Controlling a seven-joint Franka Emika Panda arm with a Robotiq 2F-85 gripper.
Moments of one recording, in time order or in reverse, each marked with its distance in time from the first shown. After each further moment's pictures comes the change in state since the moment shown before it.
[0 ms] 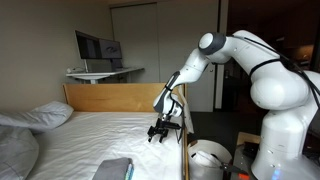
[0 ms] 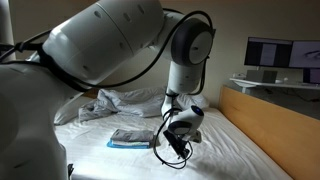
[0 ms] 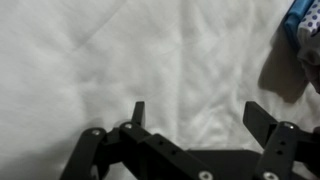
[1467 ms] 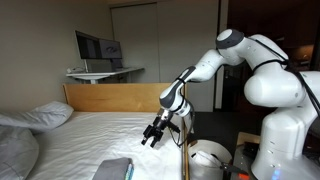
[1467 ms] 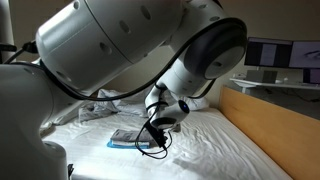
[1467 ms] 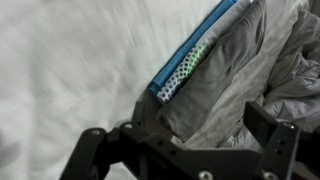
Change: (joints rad) arm -0.408 0.085 0.447 -0.292 -0.242 0.051 -0.116
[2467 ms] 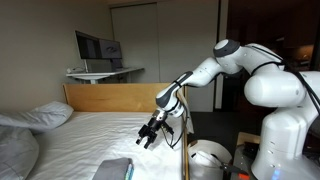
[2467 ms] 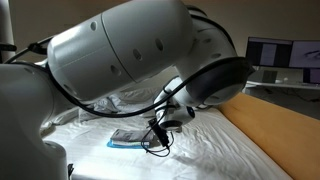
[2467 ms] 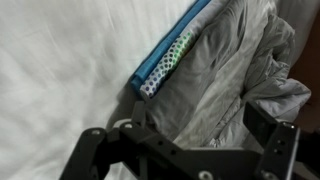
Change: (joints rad) arm 0.013 0.153 0.009 0.179 -0.069 -0.187 -0.010
